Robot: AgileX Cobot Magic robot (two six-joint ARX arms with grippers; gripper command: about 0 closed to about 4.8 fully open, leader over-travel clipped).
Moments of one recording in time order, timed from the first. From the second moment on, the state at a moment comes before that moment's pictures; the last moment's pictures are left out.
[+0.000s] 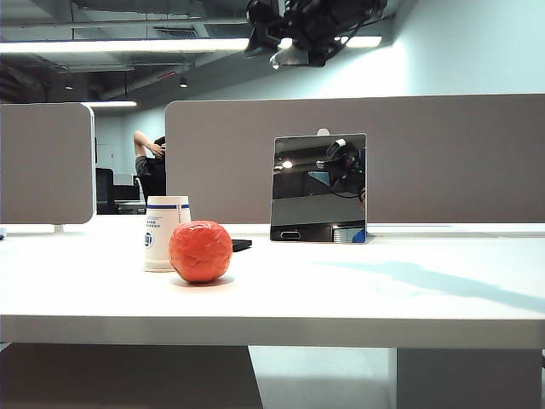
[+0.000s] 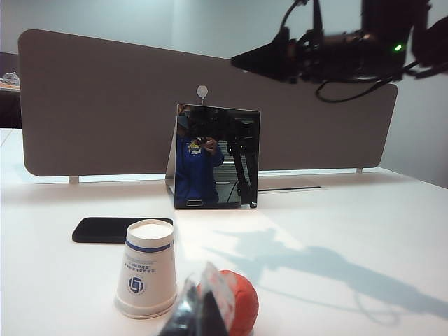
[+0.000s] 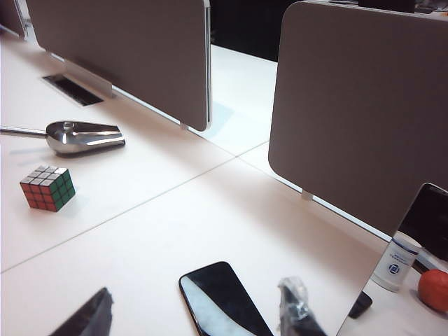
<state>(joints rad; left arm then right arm) 0.00 0.01 0.01 0.24 0.49 -0.17 0.45 2.00 1.86 0.05 -0.31 -0.07</state>
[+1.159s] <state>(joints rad) 0.00 0.01 0.01 0.04 0.12 -0.12 0.28 1.31 1.85 -0.74 -0.11 -0.28</state>
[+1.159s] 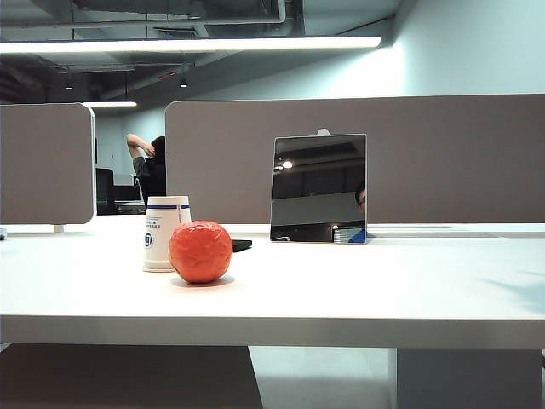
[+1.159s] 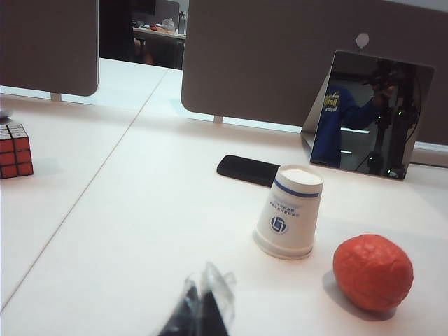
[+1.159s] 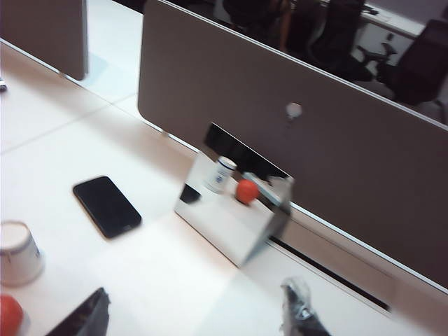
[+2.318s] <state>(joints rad) 0.00 0.01 0.01 0.03 0.19 -0.08 0.28 0.04 0.79 -0.62 0.23 -0.16</state>
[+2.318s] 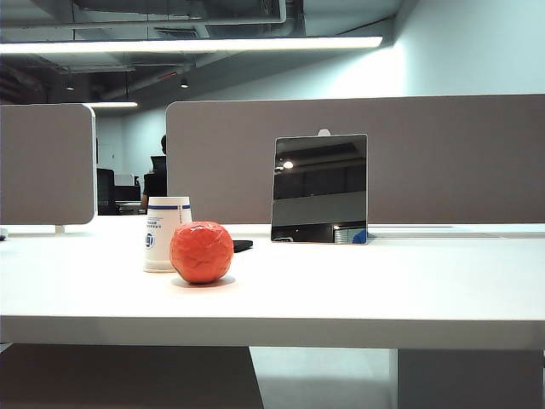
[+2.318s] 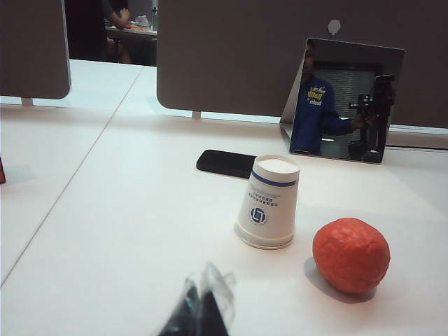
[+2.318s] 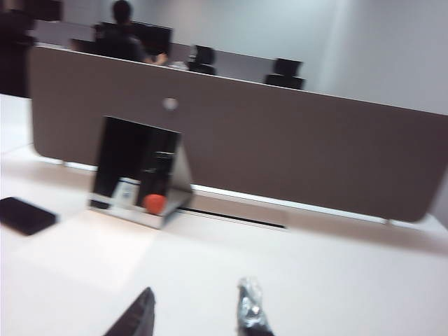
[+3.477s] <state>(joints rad) 0.00 0.01 0.01 0.03 0.22 -0.08 0.28 0.00 0.27 -0.11 0.03 -0.02</state>
